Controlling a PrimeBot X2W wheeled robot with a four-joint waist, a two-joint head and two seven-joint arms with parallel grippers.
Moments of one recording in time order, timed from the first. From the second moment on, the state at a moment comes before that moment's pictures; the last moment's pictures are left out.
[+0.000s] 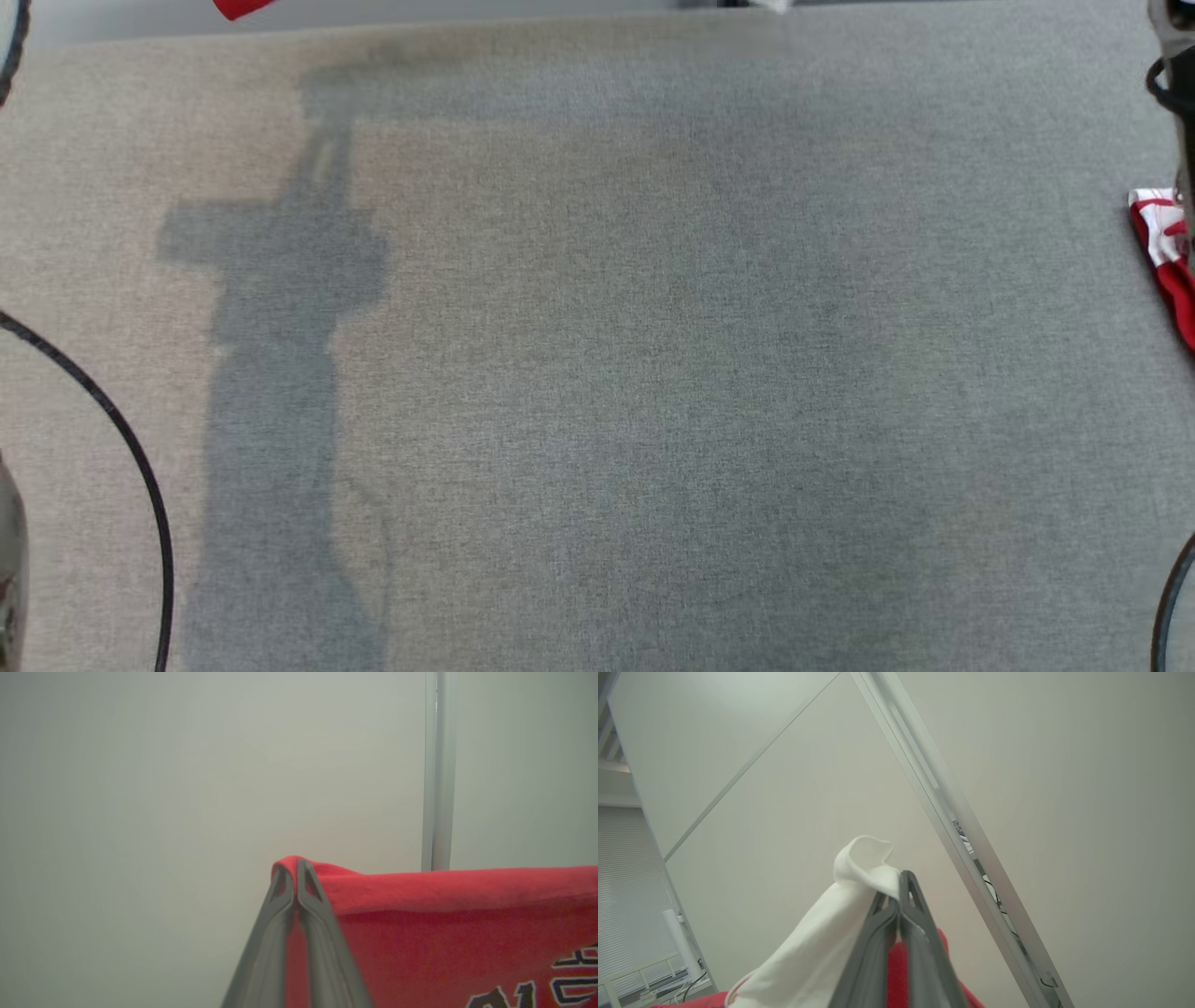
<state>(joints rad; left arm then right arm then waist) -1.32 0.32 -0.19 0.73 -0.47 -0.12 -0.15 -1.37 -0.18 0.29 0.70 0.92 0.13 -0.24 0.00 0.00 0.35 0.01</state>
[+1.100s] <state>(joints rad) -0.49 0.31 -0.38 0.69 -0.91 -0.13 -0.18 -0.47 -0.38 0.63 0.52 1.21 0.13 -0.22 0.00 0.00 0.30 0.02</state>
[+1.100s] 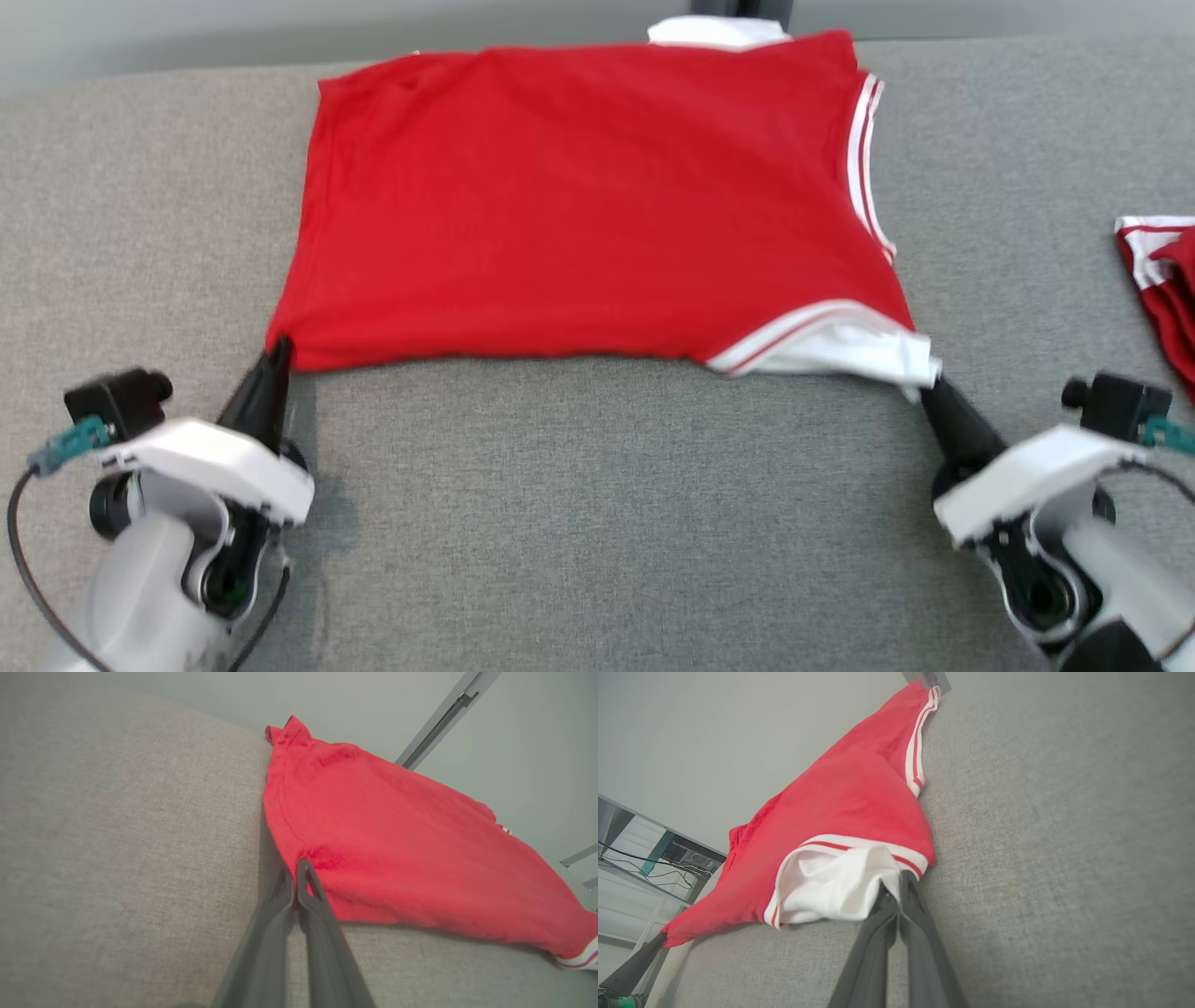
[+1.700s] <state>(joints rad) 0.05 0.48 -0.35 0.09 -0.99 0.14 0.00 0.05 -0.45 0.42 0.18 1.18 0.13 -0.04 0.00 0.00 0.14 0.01</state>
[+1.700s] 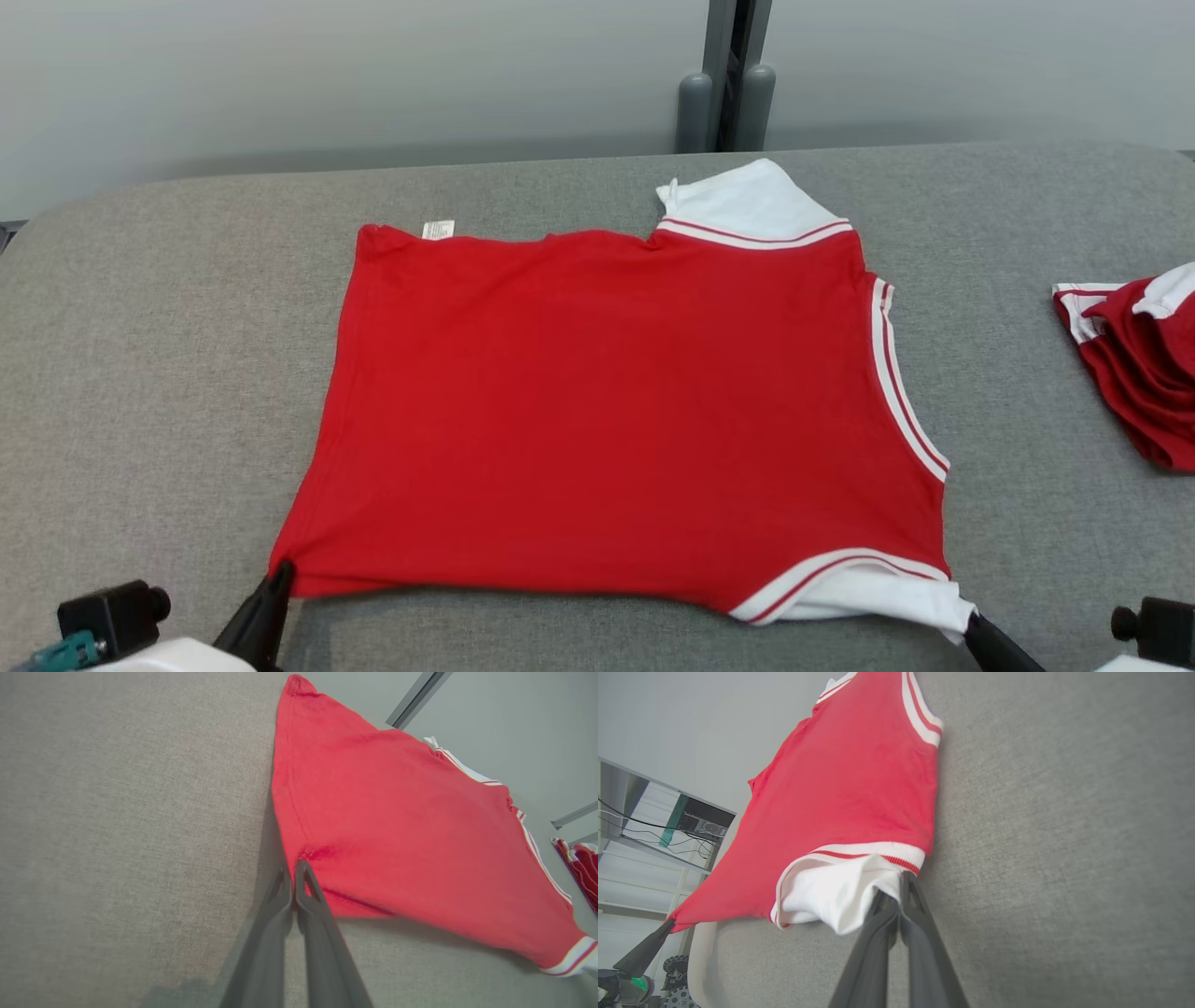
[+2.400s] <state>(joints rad) 0.16 0.59 -0.34 -0.24 -0.97 0.28 0.12 0.24 -0.11 -0.05 -0.14 0.91 0.13 0.48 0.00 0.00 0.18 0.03</state>
